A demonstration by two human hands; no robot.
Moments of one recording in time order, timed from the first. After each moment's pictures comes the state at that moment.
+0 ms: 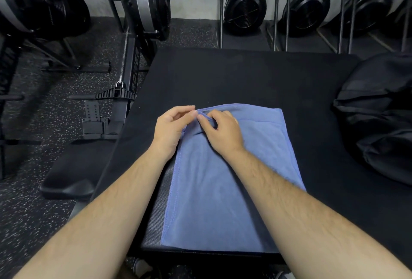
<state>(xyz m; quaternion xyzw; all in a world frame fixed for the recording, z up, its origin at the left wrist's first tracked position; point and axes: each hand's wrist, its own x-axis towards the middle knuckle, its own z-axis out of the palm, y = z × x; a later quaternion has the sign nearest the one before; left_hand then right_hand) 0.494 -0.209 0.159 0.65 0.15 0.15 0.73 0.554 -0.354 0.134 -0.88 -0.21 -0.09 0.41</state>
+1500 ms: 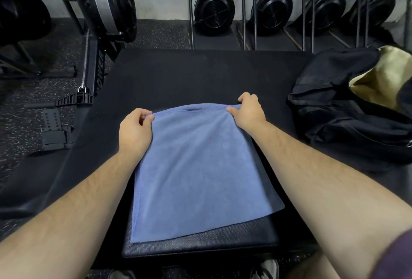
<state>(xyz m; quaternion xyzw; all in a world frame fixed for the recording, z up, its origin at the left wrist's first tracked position) 0.514 -0.221 0.140 0.84 0.21 0.20 0.46 0.647 -0.503 0.158 -0.96 -0.02 0.01 0.28</state>
